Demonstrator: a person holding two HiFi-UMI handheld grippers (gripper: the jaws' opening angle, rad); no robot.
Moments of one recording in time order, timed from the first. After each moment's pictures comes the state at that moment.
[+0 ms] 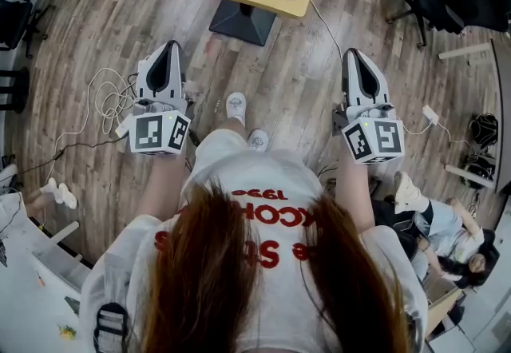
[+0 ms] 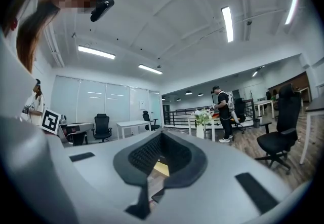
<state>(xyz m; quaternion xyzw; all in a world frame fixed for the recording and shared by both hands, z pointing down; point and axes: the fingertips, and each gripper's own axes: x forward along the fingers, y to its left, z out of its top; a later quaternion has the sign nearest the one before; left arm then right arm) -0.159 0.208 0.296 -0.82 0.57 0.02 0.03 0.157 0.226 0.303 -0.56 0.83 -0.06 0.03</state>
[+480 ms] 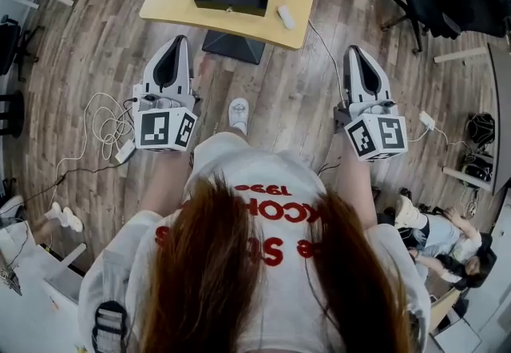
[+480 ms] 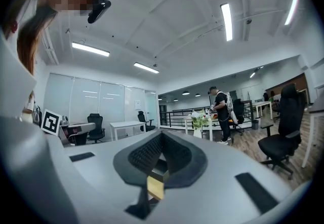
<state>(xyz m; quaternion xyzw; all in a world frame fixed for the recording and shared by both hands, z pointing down) -0.144 0.082 0.297 -0.84 0.53 0.04 0.03 0.154 0.116 0.302 -0.58 0.81 -0.06 0.03</state>
